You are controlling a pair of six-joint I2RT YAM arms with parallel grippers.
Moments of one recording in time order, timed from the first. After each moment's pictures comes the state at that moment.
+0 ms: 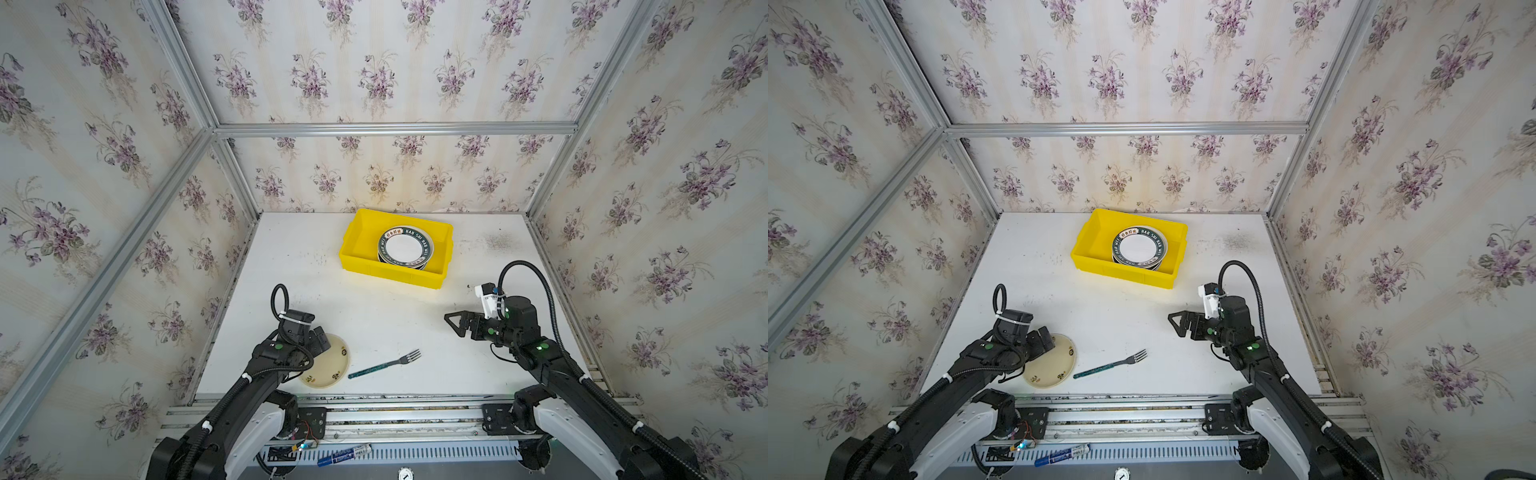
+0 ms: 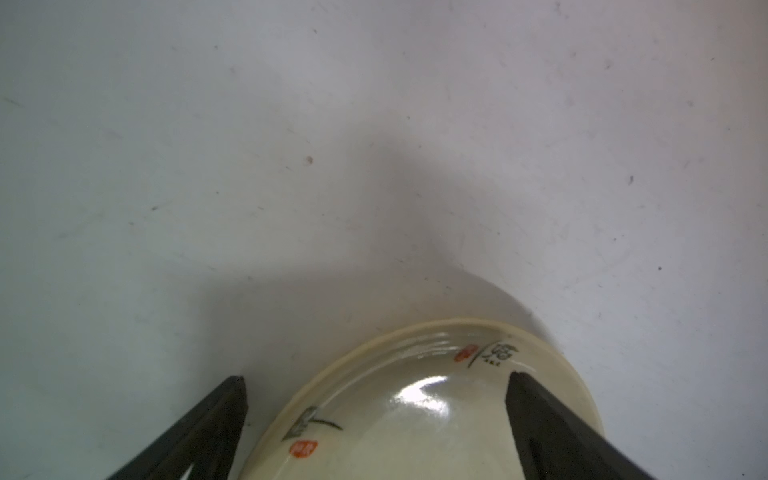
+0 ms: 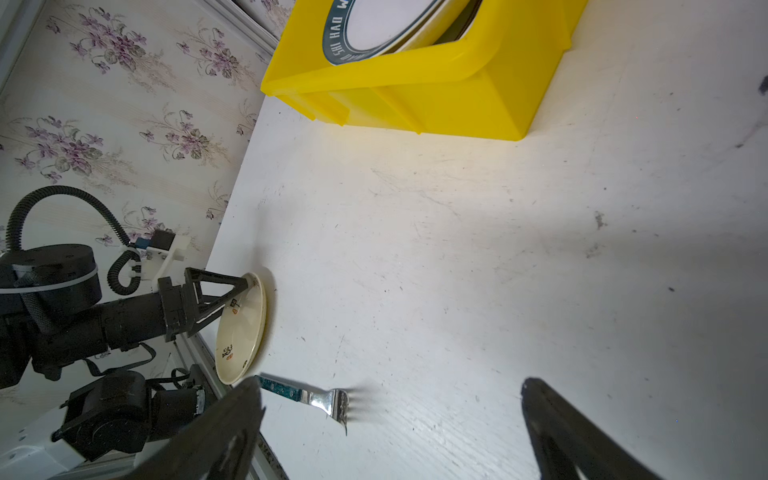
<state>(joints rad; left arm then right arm) -0.23 0.88 0.35 -0.60 -0.08 -0.73 0.26 0.80 0.34 -0.15 -0.52 0.52</state>
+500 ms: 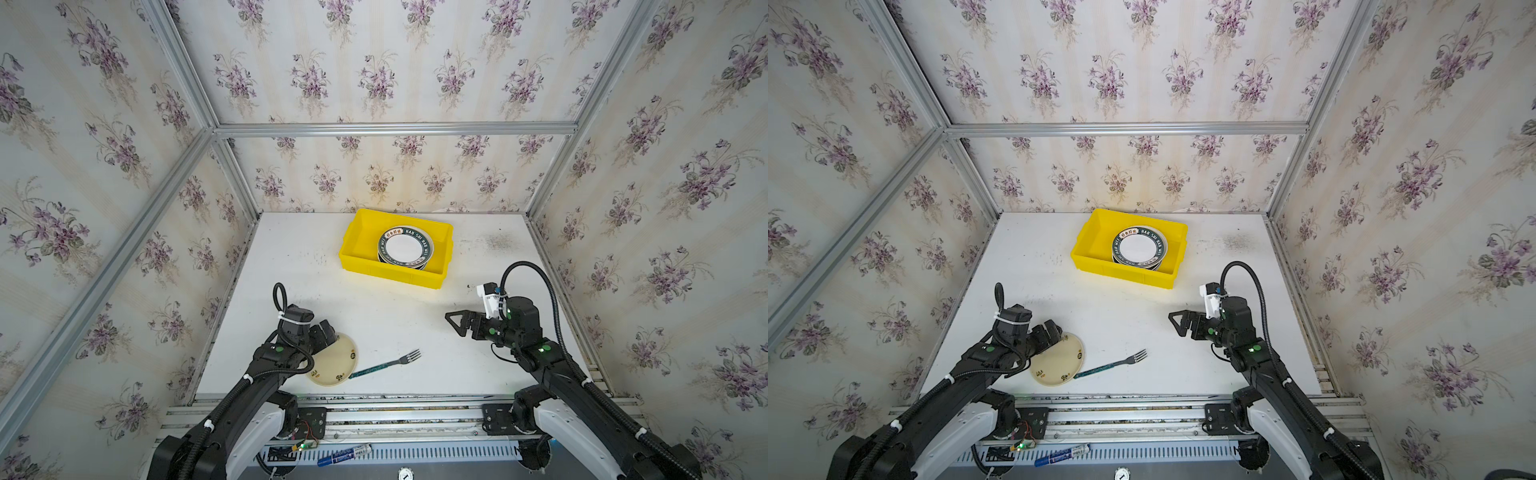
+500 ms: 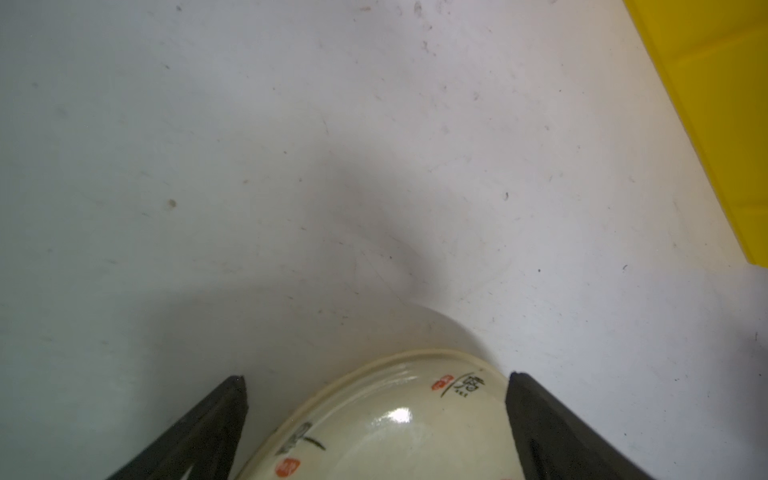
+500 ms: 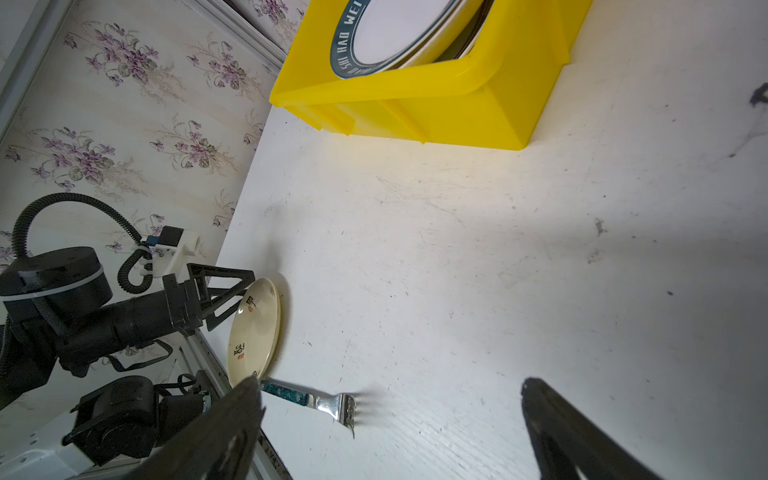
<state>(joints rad) -0.23 0.88 0.32 -0.43 0.04 -0.72 0.26 0.77 0.34 -0.16 -0.51 0.54</state>
